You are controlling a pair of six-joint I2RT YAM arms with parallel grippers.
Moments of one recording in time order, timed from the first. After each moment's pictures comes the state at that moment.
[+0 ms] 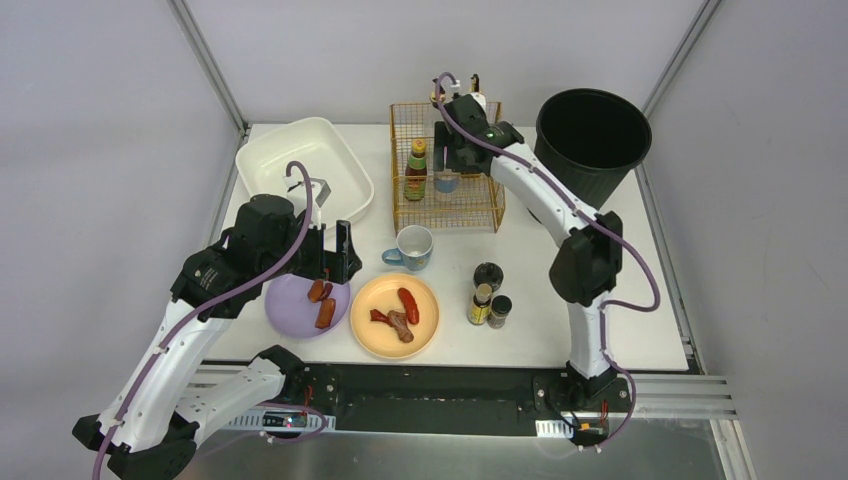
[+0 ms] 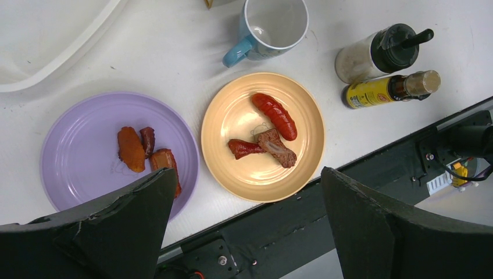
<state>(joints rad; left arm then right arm) -0.54 0.83 1.21 -1.04 0.03 -0.31 0.61 2.10 2.10 -0.85 0.32 0.44</state>
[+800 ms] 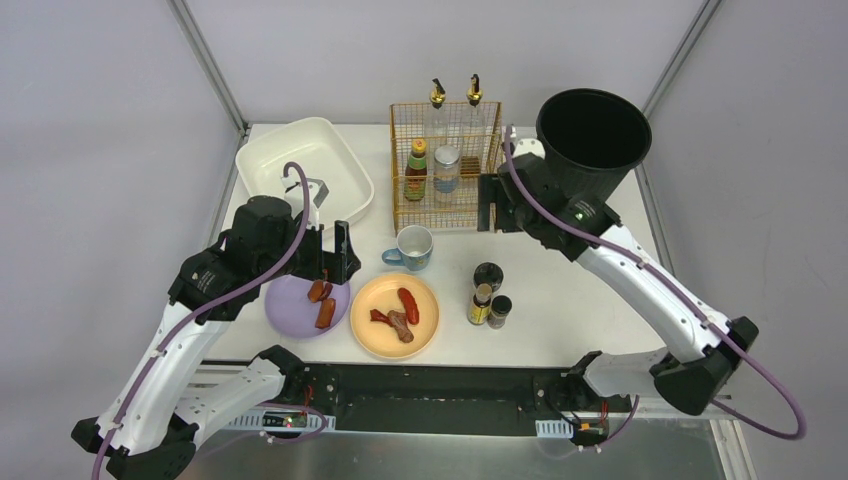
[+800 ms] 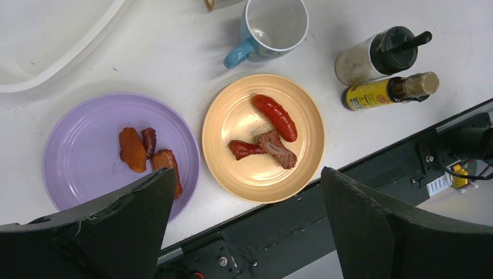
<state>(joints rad) -0.54 0.82 1.21 -1.04 0.02 -0.31 0.74 1.33 1.47 -0.88 0.38 0.44</state>
